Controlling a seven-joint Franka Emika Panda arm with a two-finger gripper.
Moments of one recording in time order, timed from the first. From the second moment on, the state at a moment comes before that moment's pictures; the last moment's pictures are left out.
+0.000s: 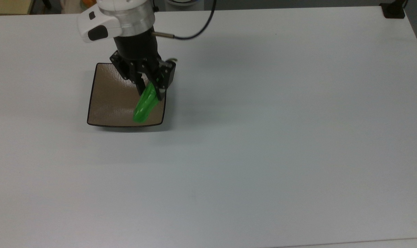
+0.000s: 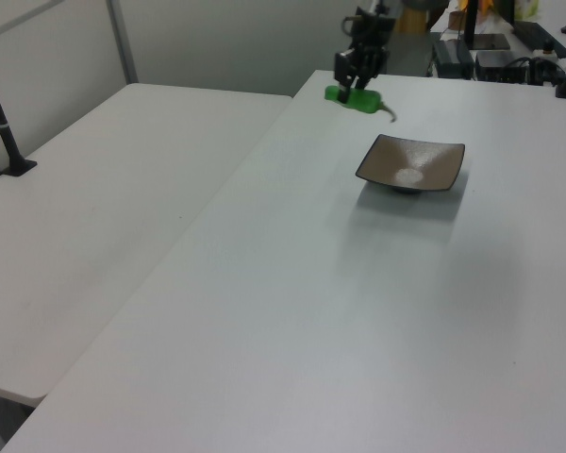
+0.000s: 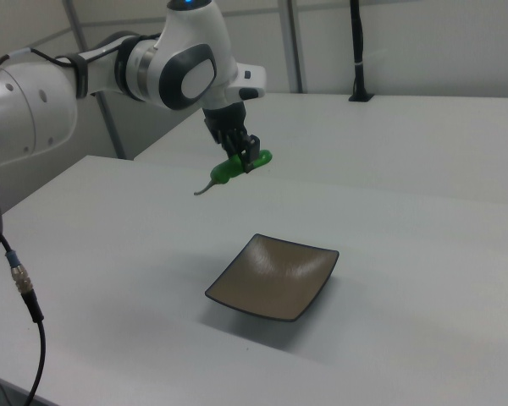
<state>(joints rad) 0.07 0.31 -0.08 -1.45 0.14 2.02 0.23</state>
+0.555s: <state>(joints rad) -0.02 0.23 -0.07 -1.57 0.22 1.91 -0.29</state>
